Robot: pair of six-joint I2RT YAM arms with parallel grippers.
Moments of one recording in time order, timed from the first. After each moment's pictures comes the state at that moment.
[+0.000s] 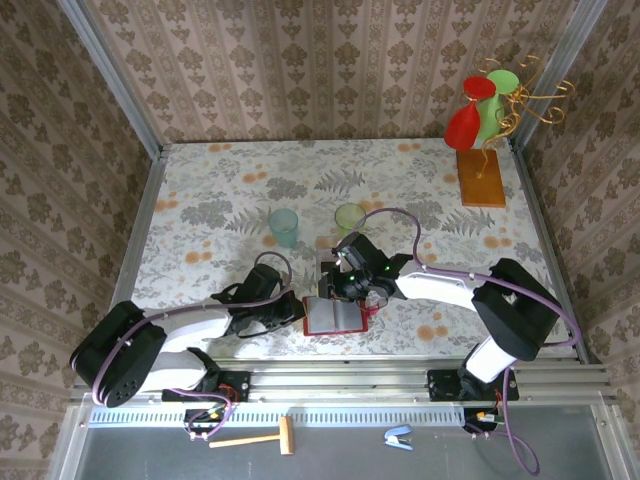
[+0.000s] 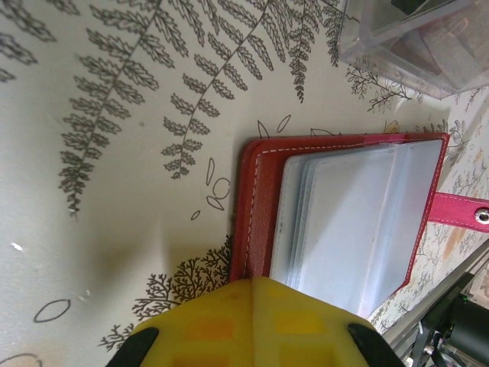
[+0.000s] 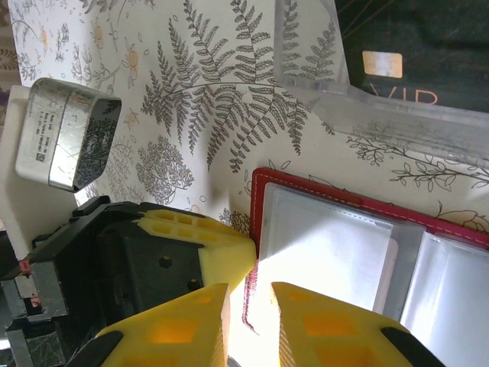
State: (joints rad) left arm -0.75 1.27 0.33 0.03 0.39 -1.03; right arm 0.80 1.60 0.84 -0.14 -0.38 0.90
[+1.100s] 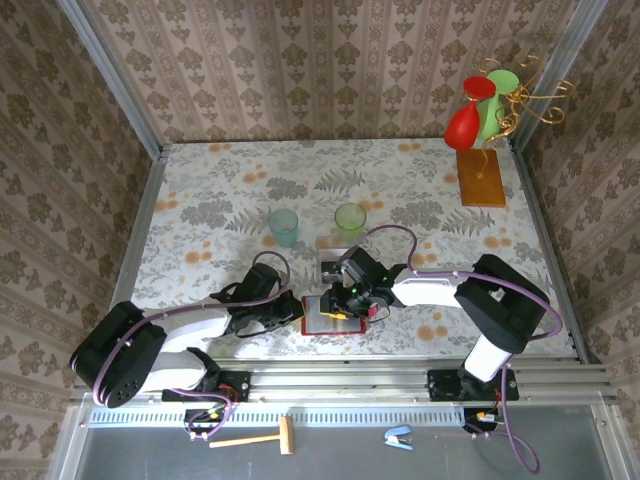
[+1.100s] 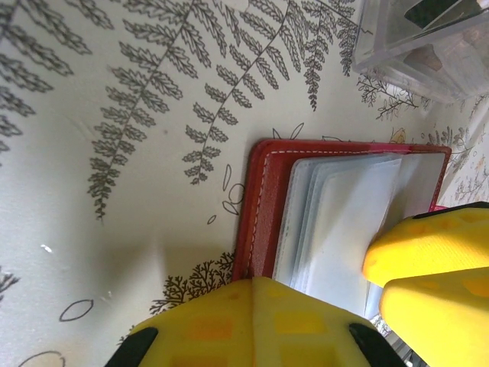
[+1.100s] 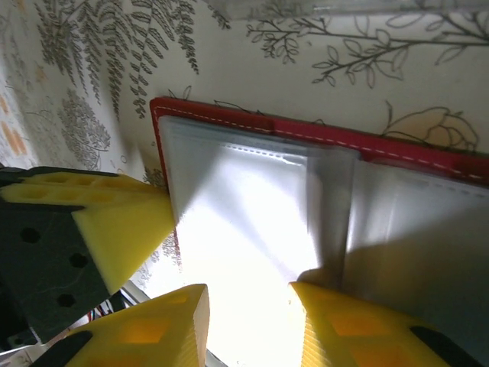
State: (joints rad) left arm -0.73 1.26 0.33 0.02 0.40 -1.03; right arm 0.81 1.66 0.76 -0.09 -0.45 0.98
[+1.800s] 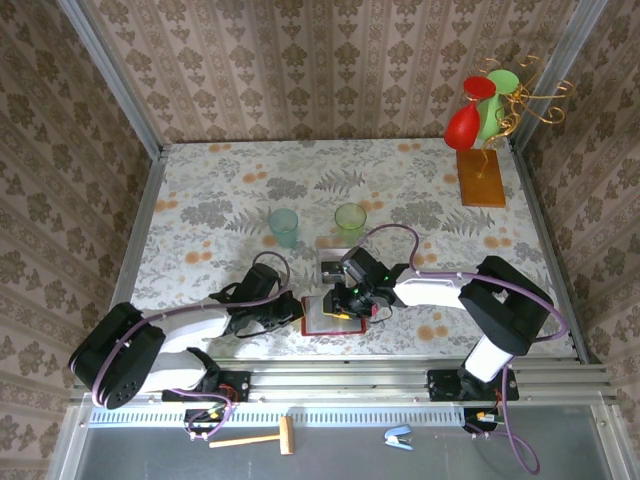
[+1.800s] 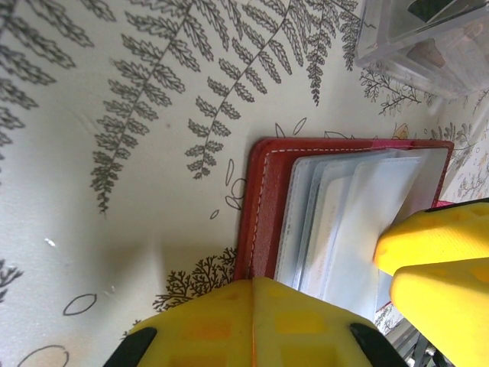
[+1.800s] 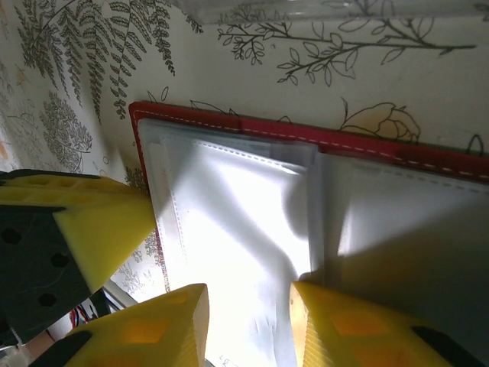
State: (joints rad) left arm -0.73 1.25 0.33 0.00 0.40 -1.02; right arm 0.81 1.64 0.76 -0.12 -0.42 0.97
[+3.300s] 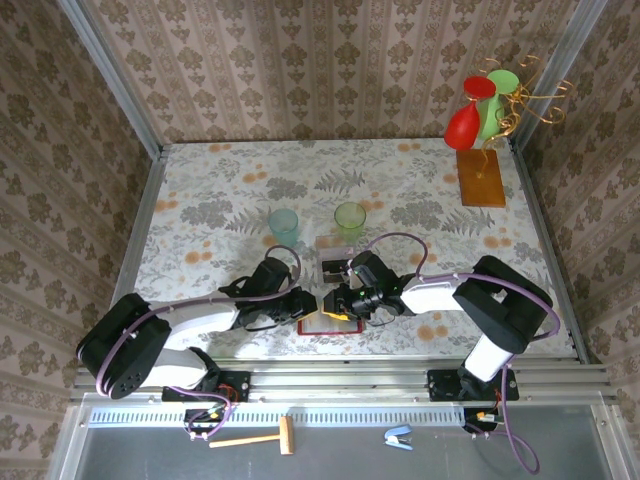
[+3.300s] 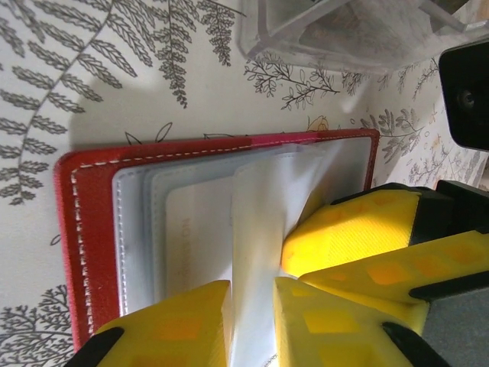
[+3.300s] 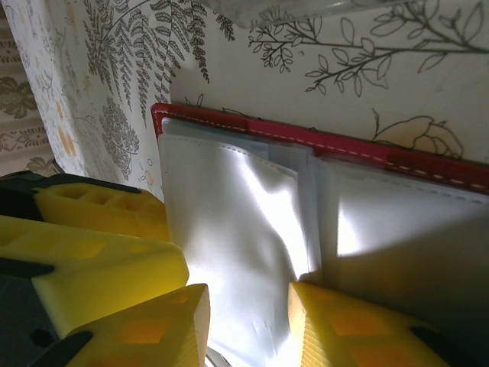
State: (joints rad) left arm -0.79 1.32 0.42 0.04 0.42 -1.05; right arm 0.77 1.66 0.61 0.20 -0.51 1.05
